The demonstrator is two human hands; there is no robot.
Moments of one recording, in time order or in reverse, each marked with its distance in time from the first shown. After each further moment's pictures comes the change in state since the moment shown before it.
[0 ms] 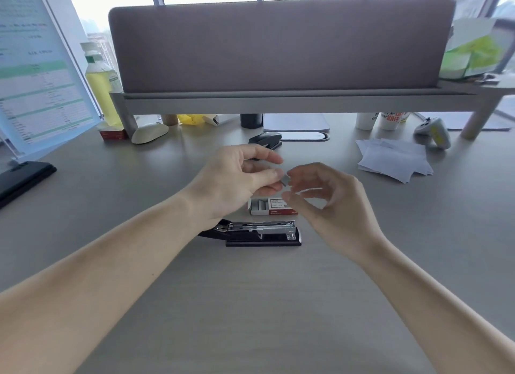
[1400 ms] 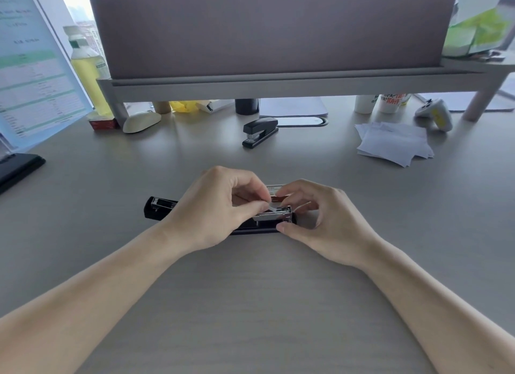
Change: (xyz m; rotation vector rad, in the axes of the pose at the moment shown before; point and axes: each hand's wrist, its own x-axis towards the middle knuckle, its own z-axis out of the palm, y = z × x) left_hand -0.032 -0.033 -0.005 0.532 -0.054 0.183; right_hand -0.022 0.020 -0.002 -0.198 -0.260 0.067
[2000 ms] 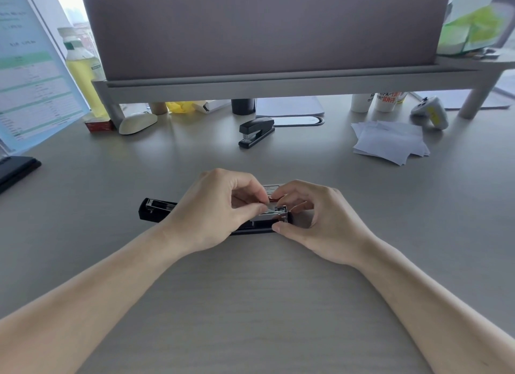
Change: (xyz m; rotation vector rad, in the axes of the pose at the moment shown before) left_hand 0.002 0.003 0.004 0.050 -0.004 0.001; right_hand 0.001 0.001 0.000 0.008 -0.007 -0.014
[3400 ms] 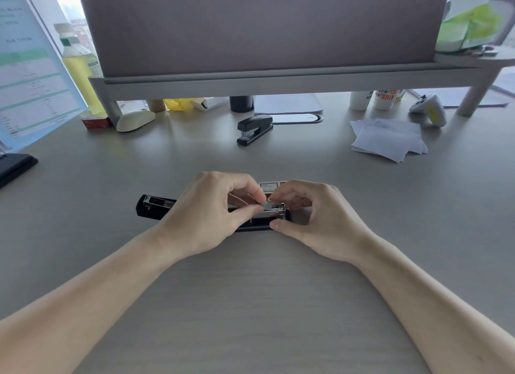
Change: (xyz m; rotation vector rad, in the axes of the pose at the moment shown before) left_hand -0.009 0.001 0.000 0.050 0.032 0.041; right_hand 0.000 0.001 0.000 -0.003 -0.005 0.017
